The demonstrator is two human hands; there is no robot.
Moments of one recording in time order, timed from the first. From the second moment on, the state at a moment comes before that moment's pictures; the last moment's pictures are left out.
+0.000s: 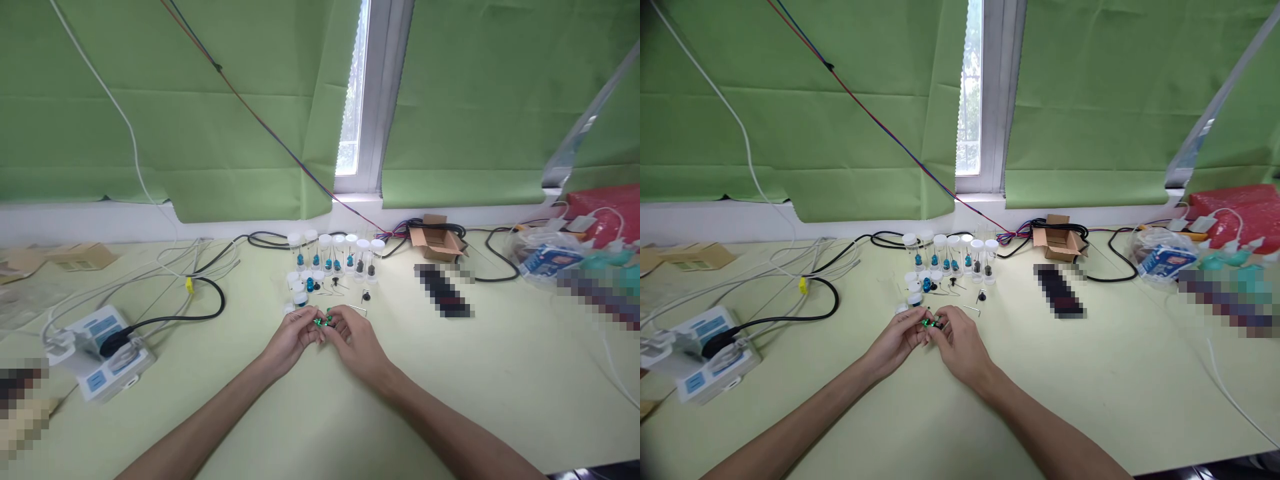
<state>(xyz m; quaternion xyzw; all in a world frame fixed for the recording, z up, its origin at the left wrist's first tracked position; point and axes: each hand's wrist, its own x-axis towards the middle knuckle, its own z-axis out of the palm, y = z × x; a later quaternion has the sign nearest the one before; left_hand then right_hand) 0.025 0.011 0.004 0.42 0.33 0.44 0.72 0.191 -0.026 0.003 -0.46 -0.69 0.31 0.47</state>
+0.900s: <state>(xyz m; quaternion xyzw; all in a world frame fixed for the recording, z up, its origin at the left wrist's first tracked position) 0.027 0.011 0.007 0.41 0.33 0.44 0.73 0.191 -0.028 0.006 -0.45 -0.69 0.34 0.45</state>
